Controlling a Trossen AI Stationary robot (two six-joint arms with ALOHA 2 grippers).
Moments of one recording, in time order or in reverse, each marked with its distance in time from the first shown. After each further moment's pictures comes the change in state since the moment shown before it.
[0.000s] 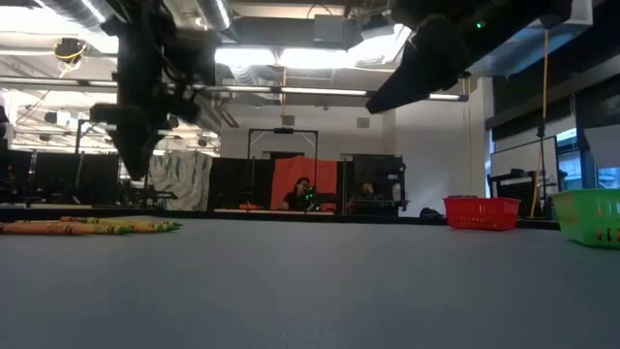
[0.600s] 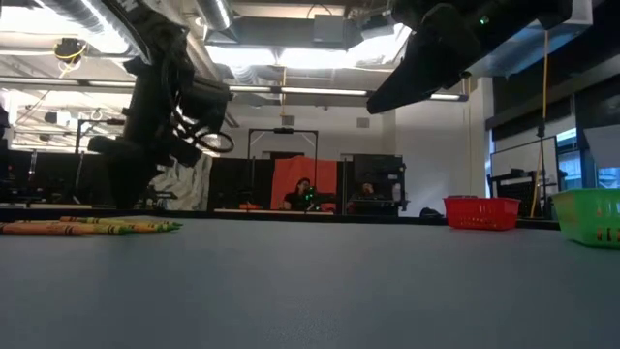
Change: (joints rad) left arm 0.105 0.195 -0.026 0.057 0.067 0.154; right arm 0.001 0.000 0.000 -0.001 -0.069 0.026
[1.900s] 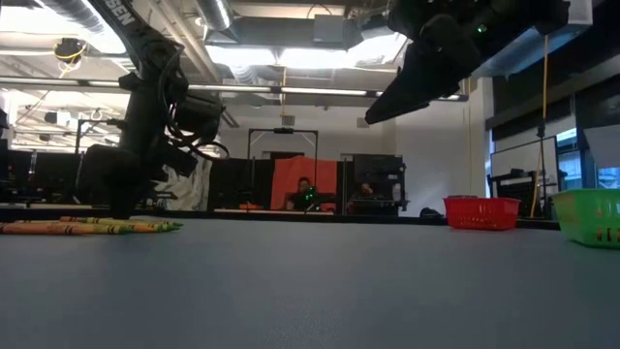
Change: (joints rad) left arm 0.100 0.005 -0.078 0.119 0.092 0.082; right arm 0.000 0.037 0.001 0.004 -0.018 0.001
